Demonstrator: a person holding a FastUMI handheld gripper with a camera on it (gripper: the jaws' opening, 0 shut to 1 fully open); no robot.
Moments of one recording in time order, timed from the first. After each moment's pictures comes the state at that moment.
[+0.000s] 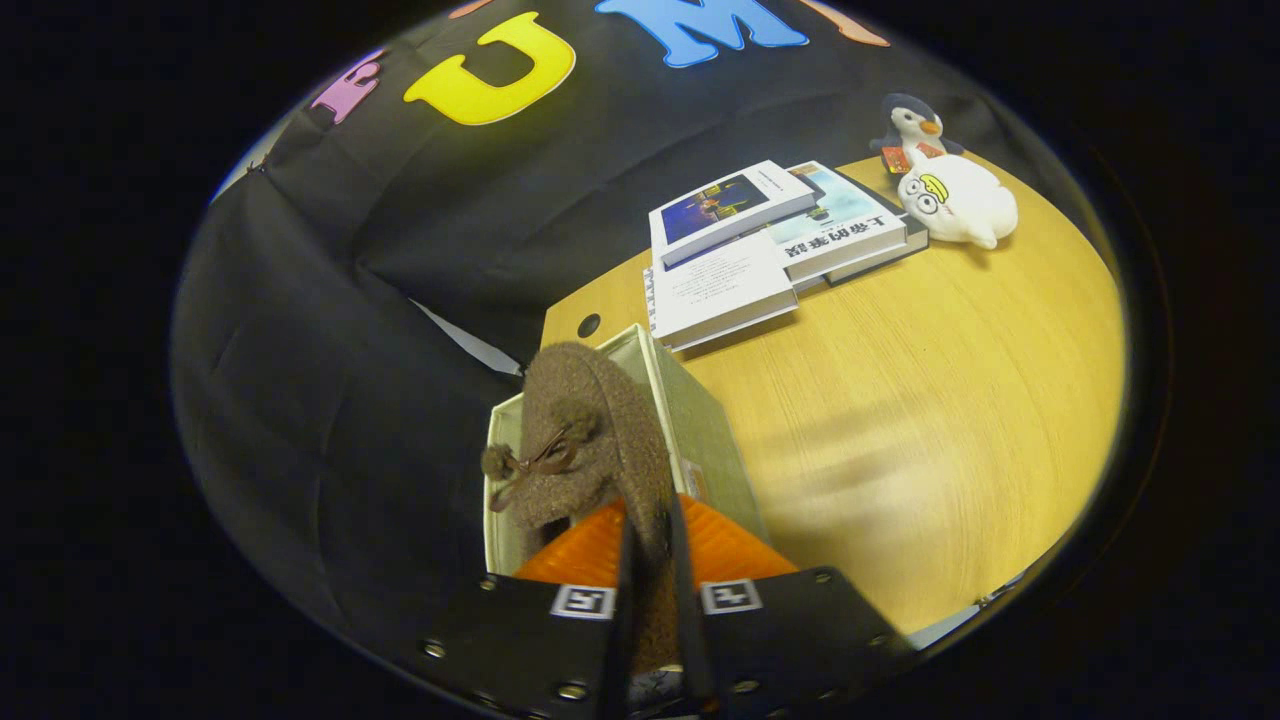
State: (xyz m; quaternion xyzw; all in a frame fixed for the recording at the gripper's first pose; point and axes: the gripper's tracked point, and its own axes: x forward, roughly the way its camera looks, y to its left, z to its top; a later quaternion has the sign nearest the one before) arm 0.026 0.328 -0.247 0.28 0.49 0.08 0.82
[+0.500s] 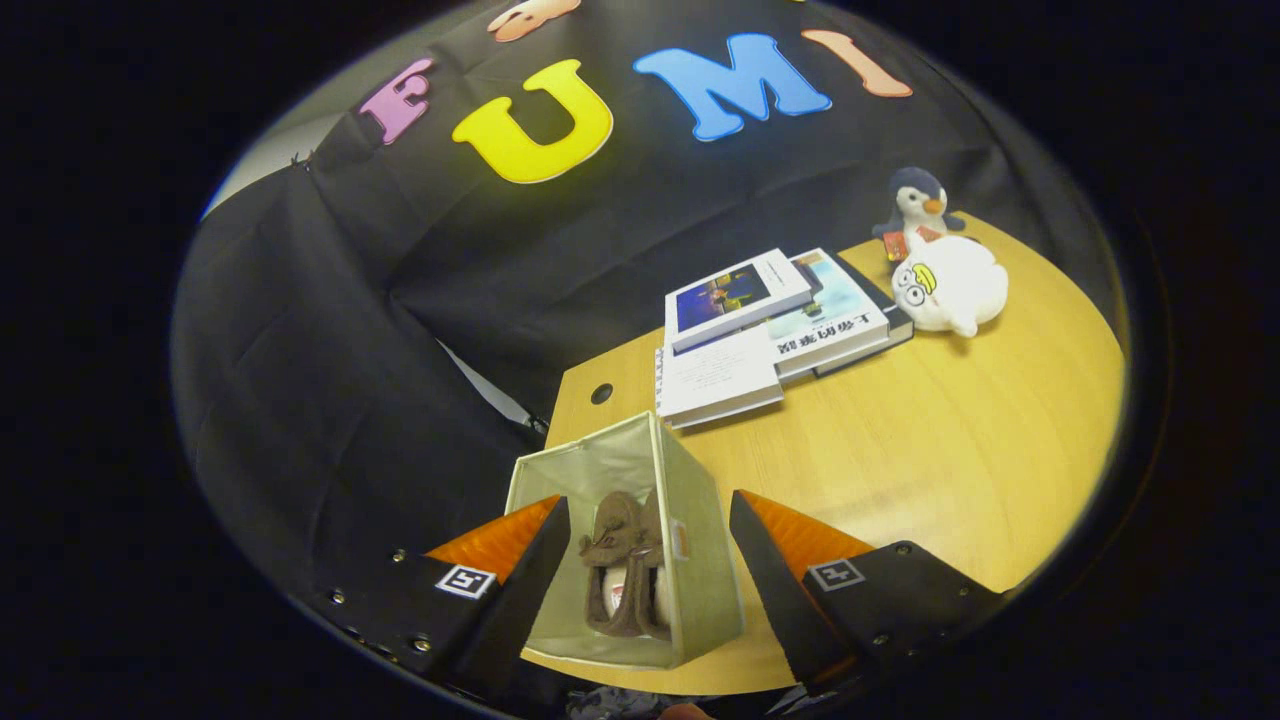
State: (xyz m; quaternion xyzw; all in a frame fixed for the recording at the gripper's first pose) arm 0.034 0.269 -0.185 0.23 0.40 0.09 0.88
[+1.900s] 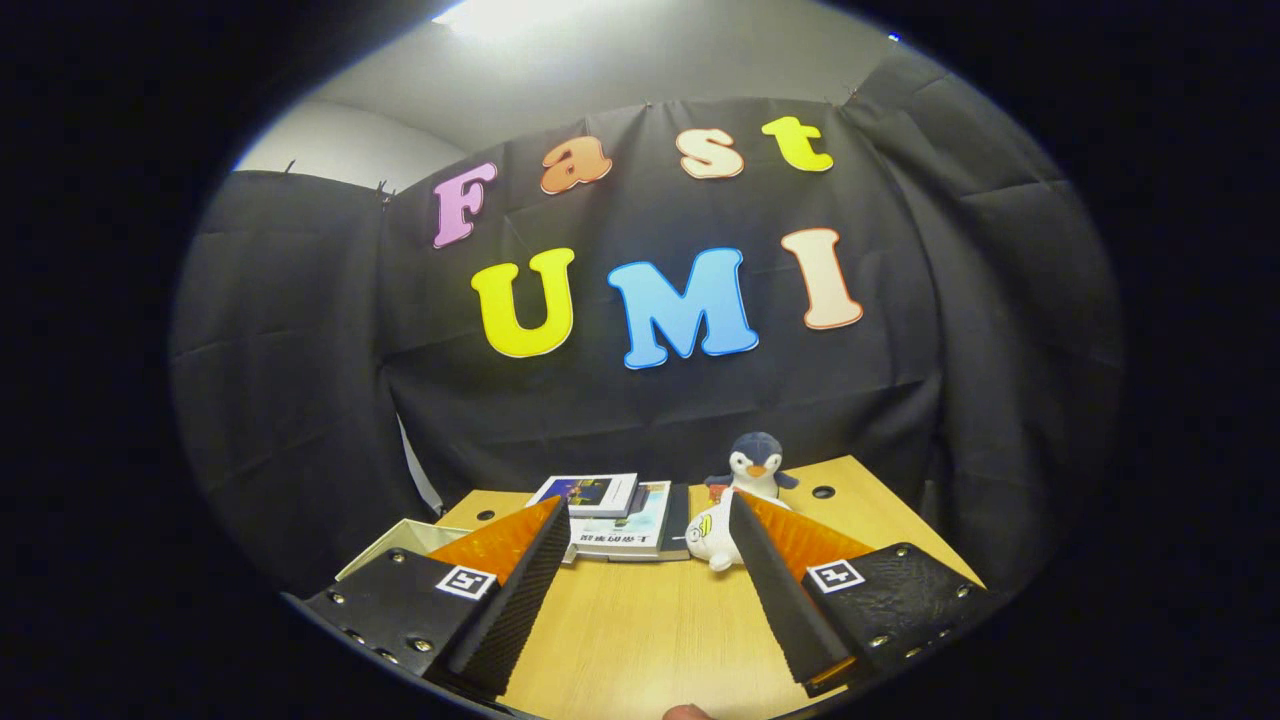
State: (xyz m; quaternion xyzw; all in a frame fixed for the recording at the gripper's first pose) arm 0.003 -0.042 -0.043 0.08 0.15 0.05 0.98
